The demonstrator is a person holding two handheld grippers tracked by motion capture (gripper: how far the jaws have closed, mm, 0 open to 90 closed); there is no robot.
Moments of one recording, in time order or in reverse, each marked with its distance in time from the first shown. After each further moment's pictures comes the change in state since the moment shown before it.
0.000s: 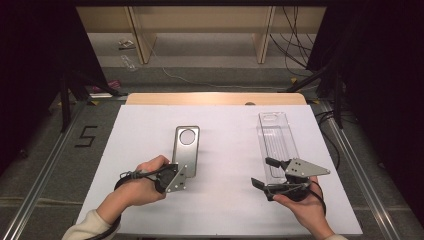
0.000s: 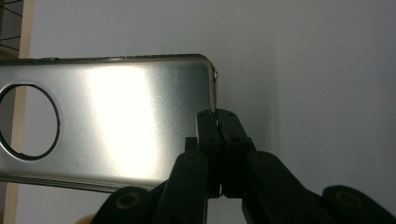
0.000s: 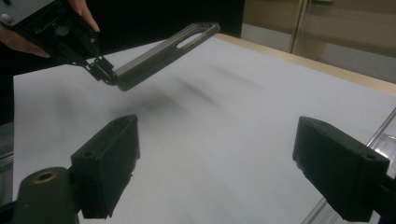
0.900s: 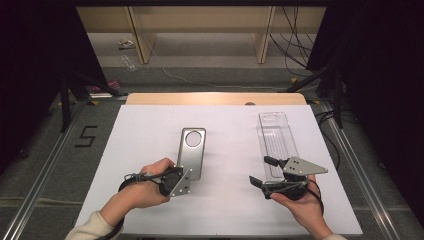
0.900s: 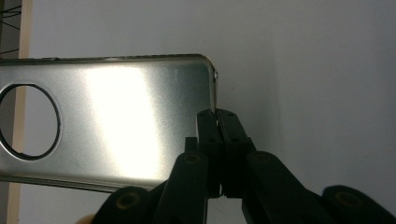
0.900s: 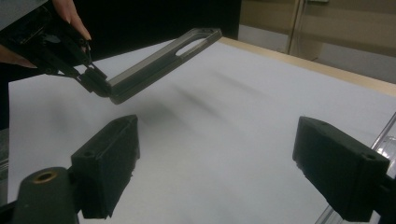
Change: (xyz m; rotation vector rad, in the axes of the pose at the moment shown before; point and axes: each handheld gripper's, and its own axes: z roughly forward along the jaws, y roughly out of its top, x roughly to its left) left arm -0.006 0.012 0.001 -0.016 -0.008 0.036; right arm 0.001 0.002 0.005 -0.005 -0.011 0.015
